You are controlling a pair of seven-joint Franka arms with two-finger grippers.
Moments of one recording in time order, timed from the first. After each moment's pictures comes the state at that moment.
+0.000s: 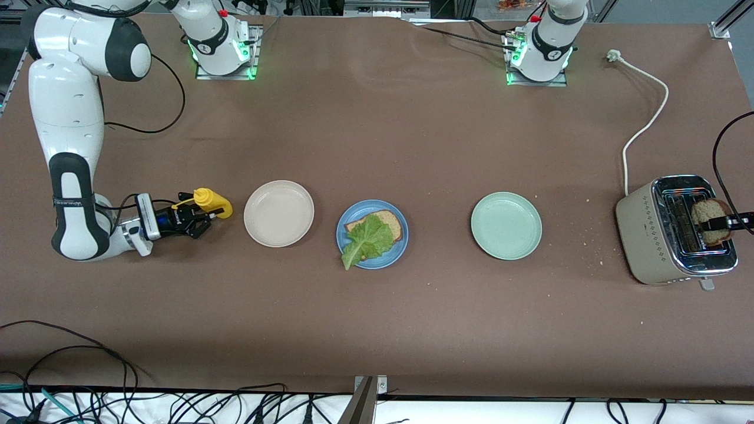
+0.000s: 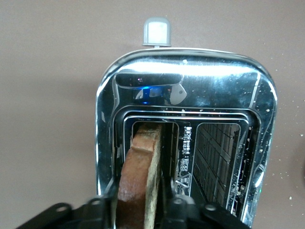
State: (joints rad) left arm 0.59 0.60 -0.21 -1.37 0.12 1.78 0.24; right arm -0.12 1.09 -0.21 -1.36 1.07 1.19 -2.55
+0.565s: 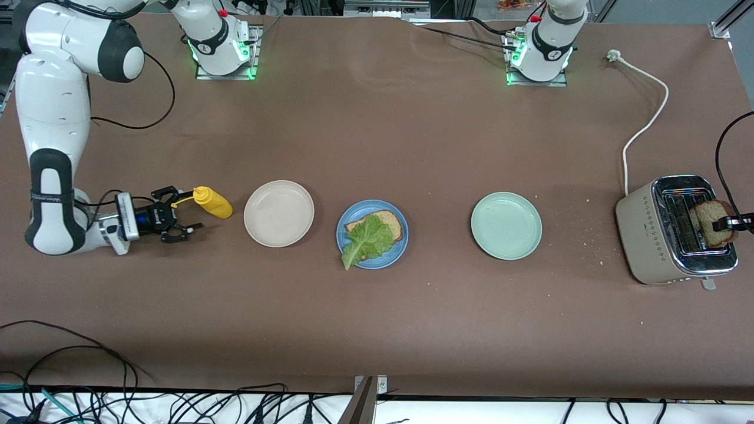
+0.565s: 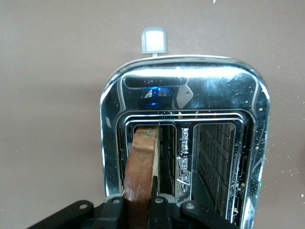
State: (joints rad) left arm 0.59 0.59 -0.23 -1.36 0.17 1.78 0.26; right arm -0.15 1.09 -0.31 -1.35 1.07 1.19 -2.48
